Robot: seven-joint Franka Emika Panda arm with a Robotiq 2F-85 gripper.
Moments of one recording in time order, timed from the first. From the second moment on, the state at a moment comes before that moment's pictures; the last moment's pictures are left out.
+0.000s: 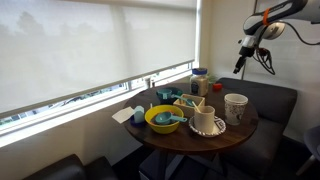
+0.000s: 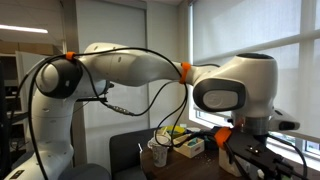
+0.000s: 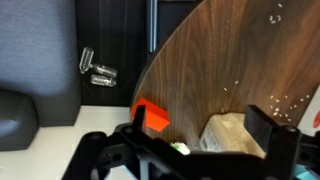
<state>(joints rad) -0.29 0.22 -0.37 -1.65 0.36 1.95 -0.88</state>
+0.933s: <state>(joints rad) -0.40 0.40 -0.22 -1.51 0.22 2.10 -1.10</state>
